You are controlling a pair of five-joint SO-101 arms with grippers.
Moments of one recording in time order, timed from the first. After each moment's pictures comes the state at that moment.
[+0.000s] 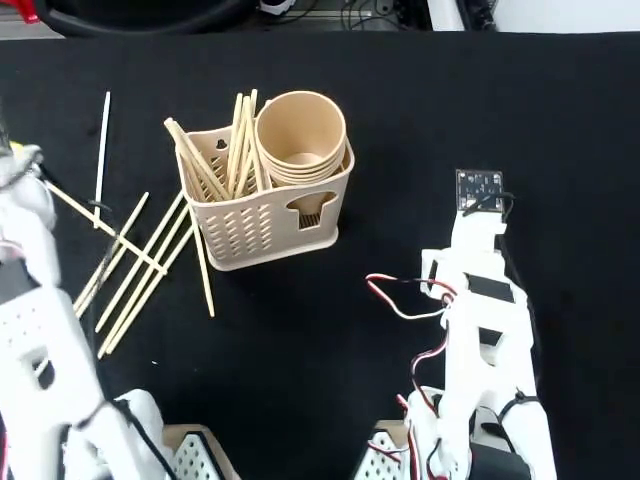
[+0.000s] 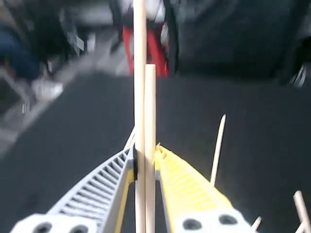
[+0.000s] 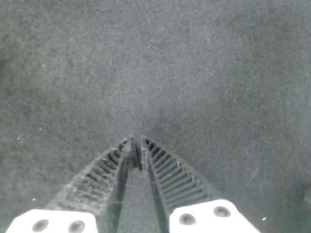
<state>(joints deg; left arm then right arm) -33.2 -44.5 40.7 29.3 -13.8 14.4 -33.2 68.9 31.4 10.1</state>
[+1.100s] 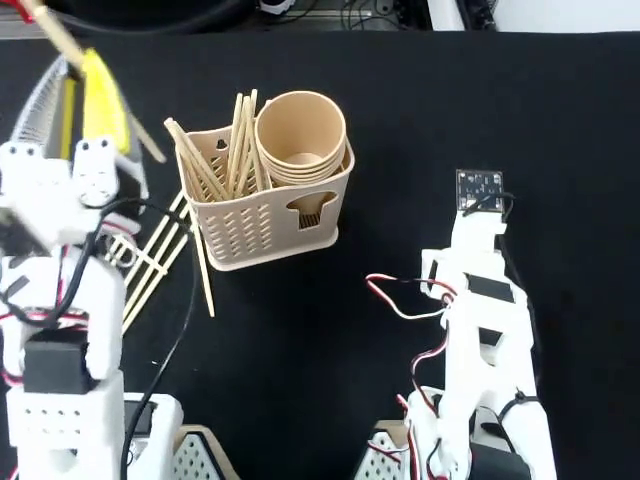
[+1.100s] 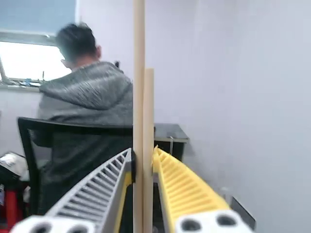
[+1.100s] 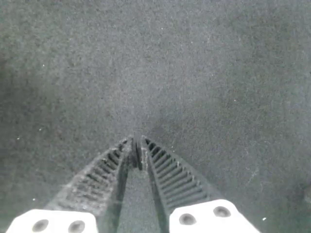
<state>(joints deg) -4.6 -66.4 38.5 17.2 3.2 14.4 -33.2 68.9 31.4 10.1</state>
